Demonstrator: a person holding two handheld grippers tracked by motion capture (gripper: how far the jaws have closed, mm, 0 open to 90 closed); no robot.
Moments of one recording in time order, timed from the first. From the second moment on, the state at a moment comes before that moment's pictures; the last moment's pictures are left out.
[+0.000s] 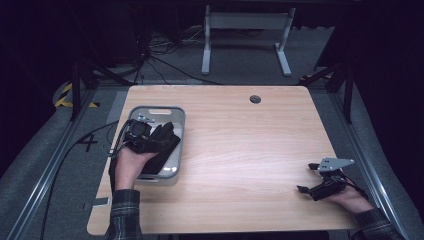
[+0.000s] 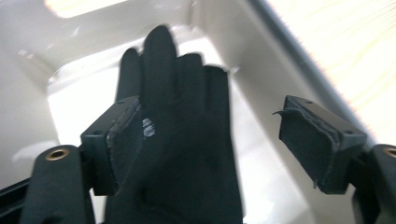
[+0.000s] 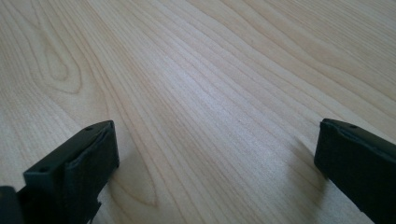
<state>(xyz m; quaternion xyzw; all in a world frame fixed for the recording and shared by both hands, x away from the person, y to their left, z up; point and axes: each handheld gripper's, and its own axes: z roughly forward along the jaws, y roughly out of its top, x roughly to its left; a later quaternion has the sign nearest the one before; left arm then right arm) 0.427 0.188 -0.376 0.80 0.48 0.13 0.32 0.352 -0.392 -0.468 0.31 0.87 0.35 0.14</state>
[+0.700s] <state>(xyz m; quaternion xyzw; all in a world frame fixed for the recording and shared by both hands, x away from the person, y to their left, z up) 0.406 0.109 -0.358 0.81 0.42 0.13 0.38 0.352 -0.392 -0.468 0.31 0.87 0.35 0.14</state>
